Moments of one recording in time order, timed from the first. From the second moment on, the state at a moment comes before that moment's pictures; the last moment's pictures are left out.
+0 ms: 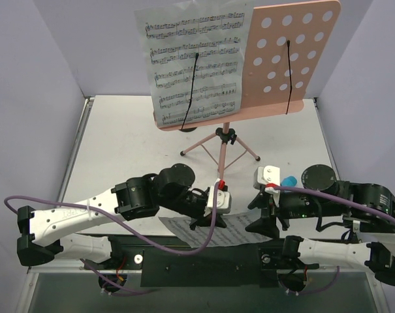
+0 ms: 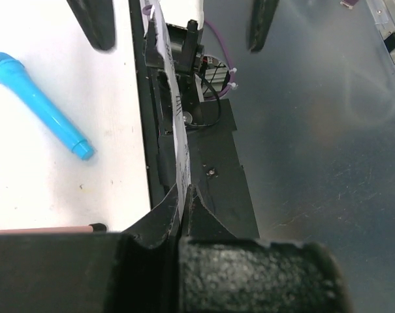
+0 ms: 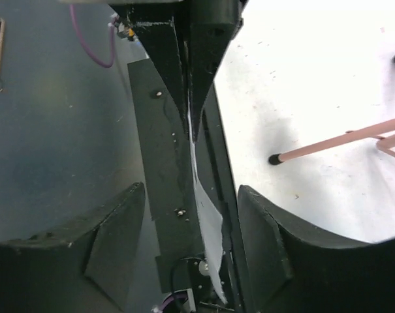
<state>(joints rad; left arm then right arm) -1.27 1.19 1.23 -0.47 0.48 0.11 1.16 0.86 1.47 -1.17 -0.25 -0.03</state>
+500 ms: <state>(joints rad) -1.26 0.91 1.12 -0.29 0.47 0.01 1.16 0.49 1.24 -0.97 -0.04 0.02</state>
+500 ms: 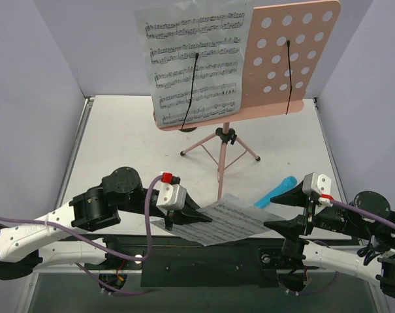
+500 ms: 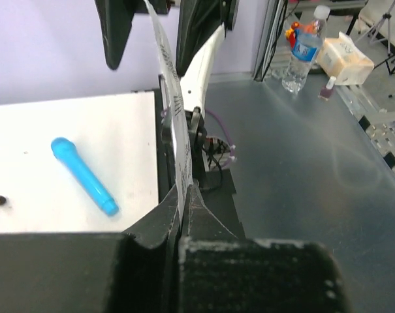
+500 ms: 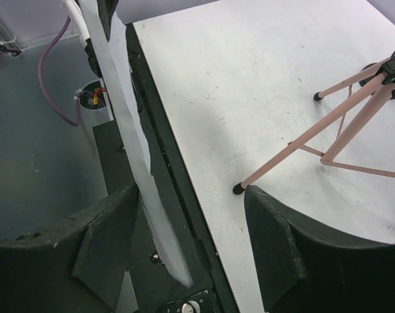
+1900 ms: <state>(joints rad) -1.23 1.02 1.47 -0.03 -0.18 0.09 1.16 0.52 1.18 -0.50 0.63 -0.12</state>
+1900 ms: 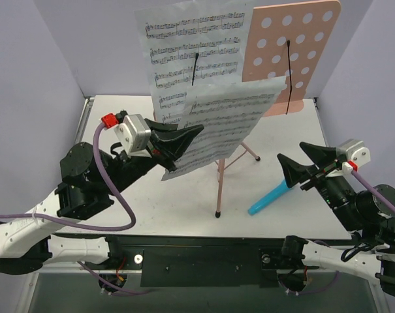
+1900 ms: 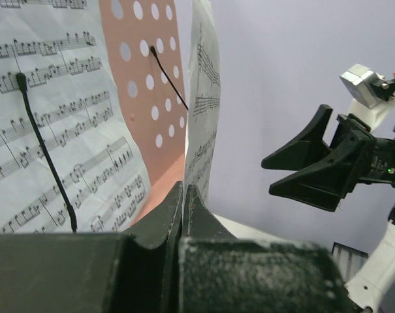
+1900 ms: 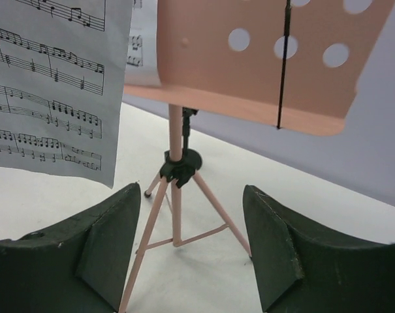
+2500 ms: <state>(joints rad) -1.11 1.26 1.77 -0.06 -0.12 0.06 1.15 0.83 1.53 -0.51 0.66 -0.43</state>
